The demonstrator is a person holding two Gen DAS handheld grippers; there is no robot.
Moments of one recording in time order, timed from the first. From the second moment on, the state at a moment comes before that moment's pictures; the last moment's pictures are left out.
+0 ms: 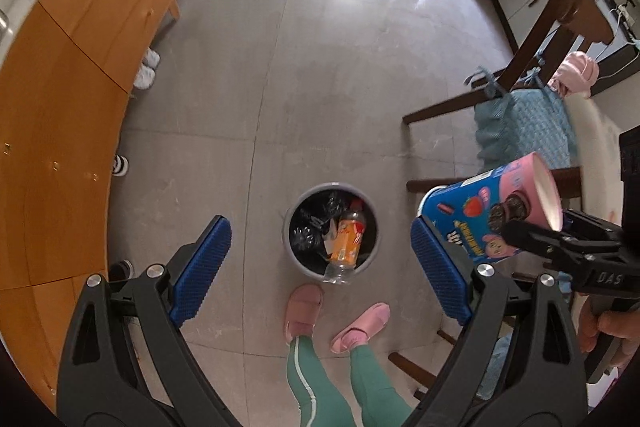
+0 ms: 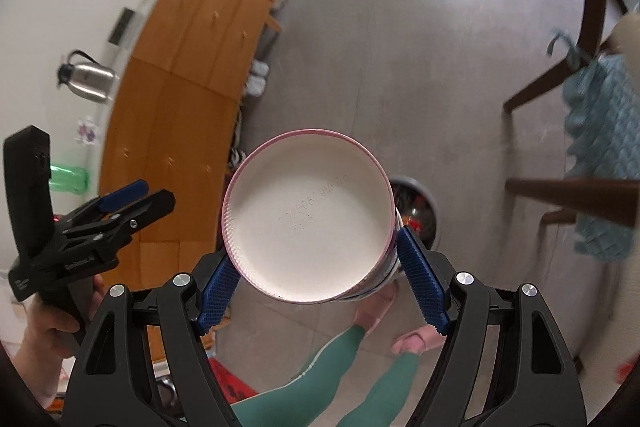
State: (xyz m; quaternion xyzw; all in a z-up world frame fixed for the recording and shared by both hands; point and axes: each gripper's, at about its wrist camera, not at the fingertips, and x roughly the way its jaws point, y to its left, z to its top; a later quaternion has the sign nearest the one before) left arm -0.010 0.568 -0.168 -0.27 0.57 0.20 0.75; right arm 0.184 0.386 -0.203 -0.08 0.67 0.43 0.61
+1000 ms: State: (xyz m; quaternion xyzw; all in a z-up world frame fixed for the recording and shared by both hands) left arm -0.028 0.574 -0.421 -0.28 0.63 0.20 0.69; right arm 0.142 0.452 -0.519 -0.09 0.71 0.36 0.60
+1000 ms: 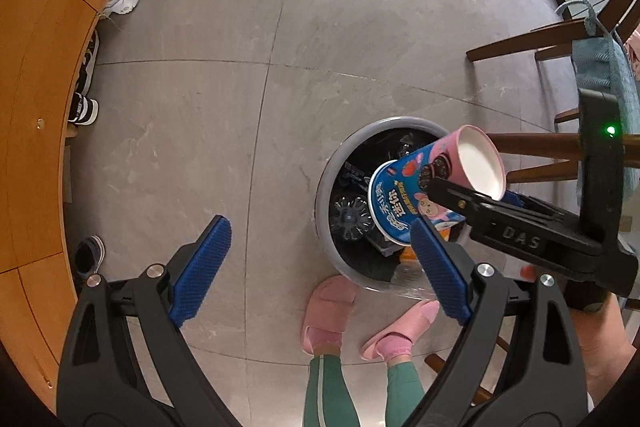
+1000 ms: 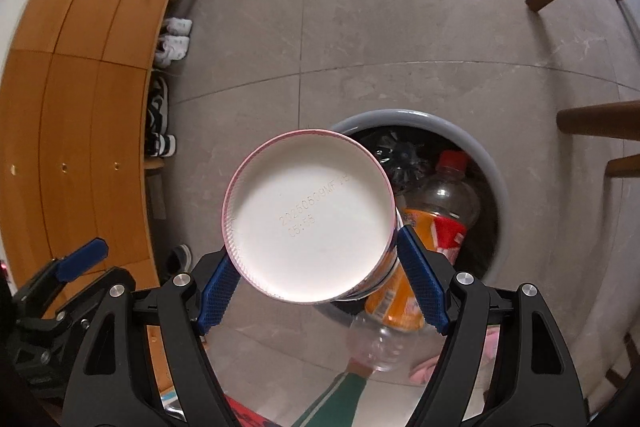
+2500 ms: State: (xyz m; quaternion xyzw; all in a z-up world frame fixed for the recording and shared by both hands) left arm -0.029 0.562 -0.306 -0.28 0.63 0.19 0.70; right arm 0.140 0.385 -0.309 0.03 0.71 0.39 0.59
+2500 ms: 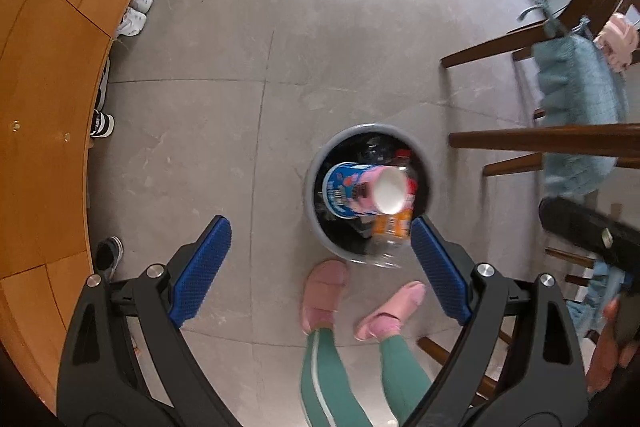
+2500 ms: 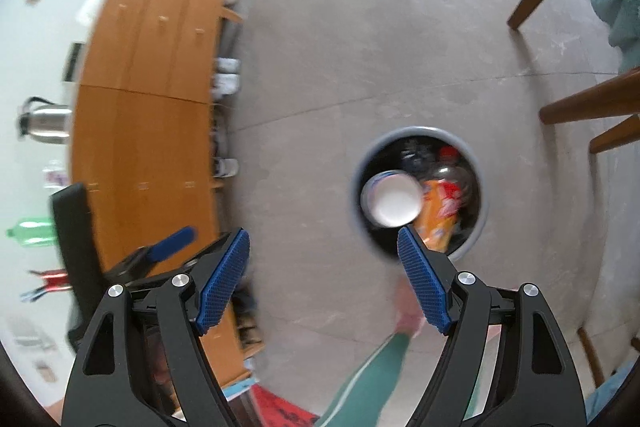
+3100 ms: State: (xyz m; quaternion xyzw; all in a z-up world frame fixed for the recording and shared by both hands) left arm 0.042 0.469 -0.068 -0.10 0.56 0.07 0.82; right arm 0.172 0.179 -0.050 0.10 0.57 0.31 0.75
